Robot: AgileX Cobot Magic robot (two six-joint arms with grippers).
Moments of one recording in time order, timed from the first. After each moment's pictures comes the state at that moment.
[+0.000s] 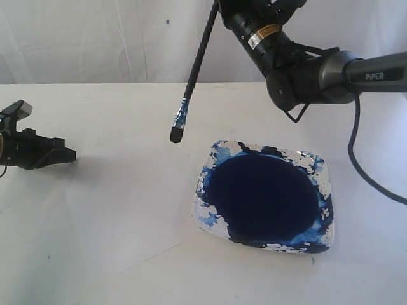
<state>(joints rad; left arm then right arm) 0.17 2.14 -1.17 1.65 -0.77 -1.60 0.52 2.11 -1.49 -0.16 -1.00 0.94</state>
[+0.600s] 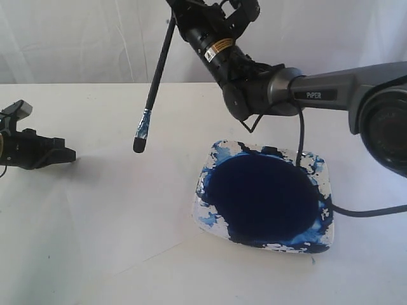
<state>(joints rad) 0.17 2.14 -1.17 1.65 -0.77 -1.60 0.64 2.27 -1.67 -0.11 -0.98 0.93</state>
